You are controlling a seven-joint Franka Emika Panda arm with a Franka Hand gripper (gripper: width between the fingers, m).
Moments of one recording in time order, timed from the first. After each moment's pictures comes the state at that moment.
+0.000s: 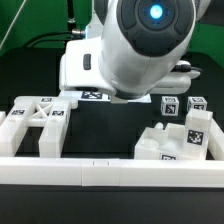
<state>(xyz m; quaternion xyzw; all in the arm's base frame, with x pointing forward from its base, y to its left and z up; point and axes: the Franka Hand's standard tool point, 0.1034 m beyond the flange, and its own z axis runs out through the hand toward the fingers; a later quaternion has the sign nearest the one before) 0.519 0.004 0.074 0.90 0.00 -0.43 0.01</state>
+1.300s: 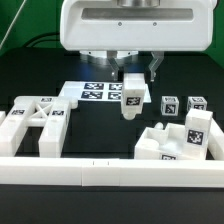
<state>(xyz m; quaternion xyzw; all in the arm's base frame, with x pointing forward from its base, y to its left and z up) 0.593 0.006 0.118 1.00 0.00 0.08 0.00</state>
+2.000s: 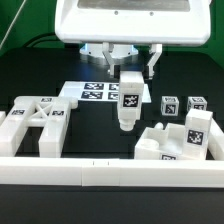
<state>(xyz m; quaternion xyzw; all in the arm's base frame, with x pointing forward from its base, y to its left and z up) 0.613 0.005 0.128 0.98 -0.01 0.17 0.01</state>
